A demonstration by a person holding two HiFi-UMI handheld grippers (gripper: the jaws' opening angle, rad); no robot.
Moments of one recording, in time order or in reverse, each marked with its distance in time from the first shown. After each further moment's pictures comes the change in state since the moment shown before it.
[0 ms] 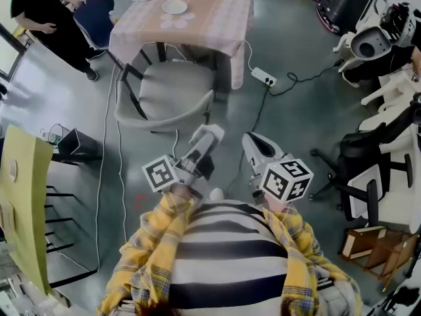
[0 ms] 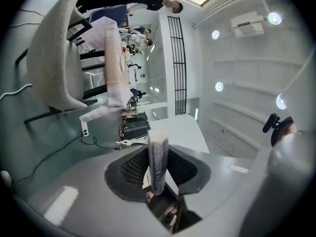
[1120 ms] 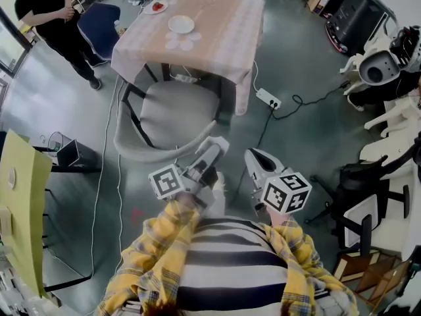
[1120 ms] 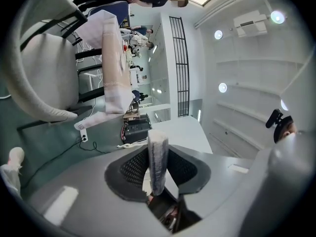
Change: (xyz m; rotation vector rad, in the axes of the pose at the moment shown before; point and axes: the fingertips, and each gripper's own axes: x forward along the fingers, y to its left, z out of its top) left arm 0.075 0.028 0.052 -0.009 -0.014 0.035; right arm 0.064 -0.051 0.038 -0.030 0.071 0.017
